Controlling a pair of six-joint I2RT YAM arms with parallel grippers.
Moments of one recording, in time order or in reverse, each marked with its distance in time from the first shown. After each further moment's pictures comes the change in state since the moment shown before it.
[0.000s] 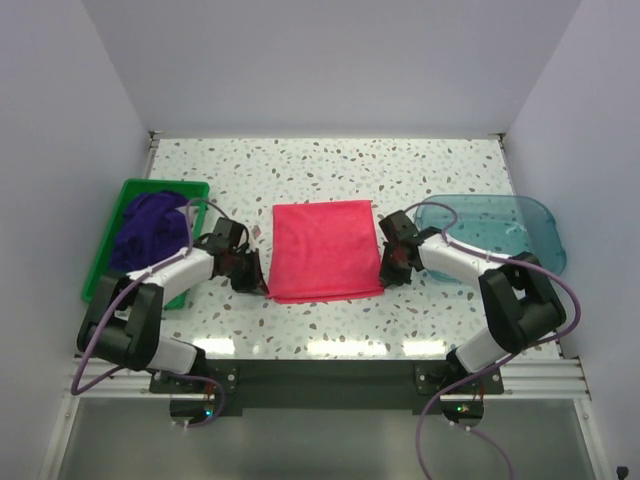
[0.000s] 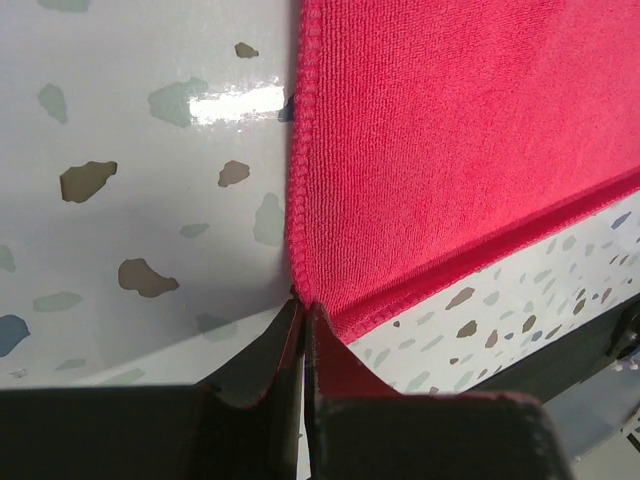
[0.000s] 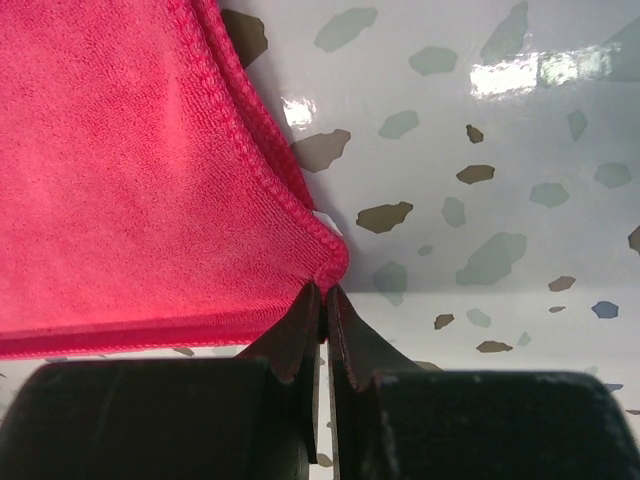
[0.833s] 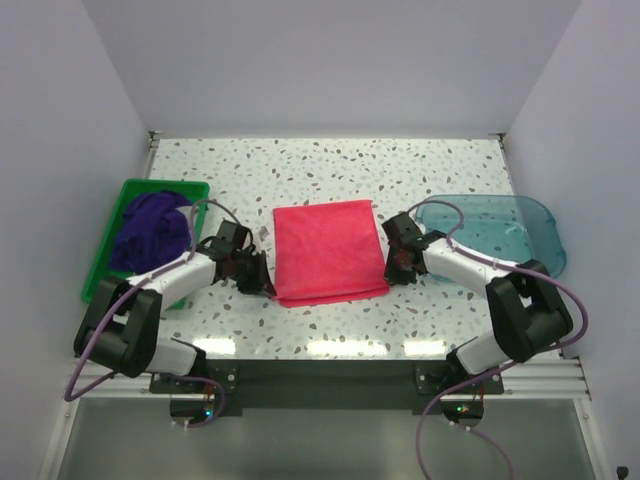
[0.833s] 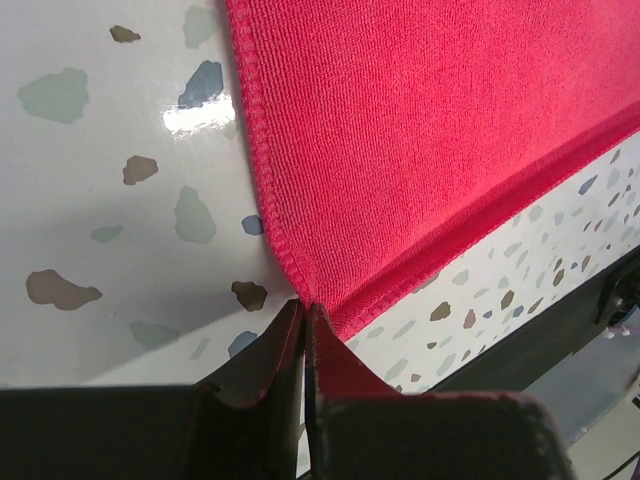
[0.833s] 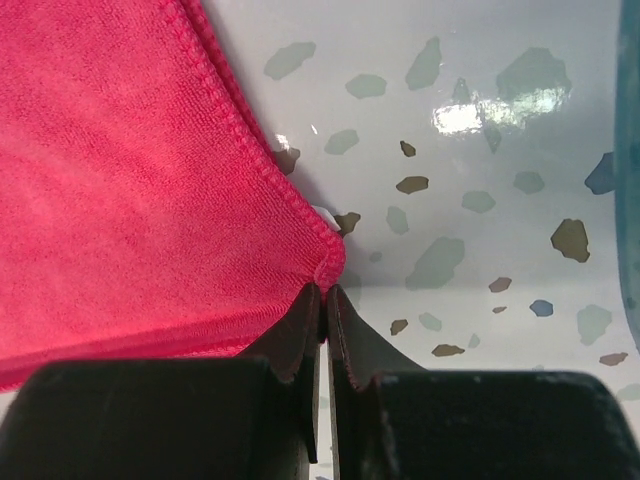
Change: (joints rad) left arm -0.047 -0.036 -0.026 0.047 0.060 0.000; right arm 0.001 -0.061 -0.023 -0.006 0.098 -0.023
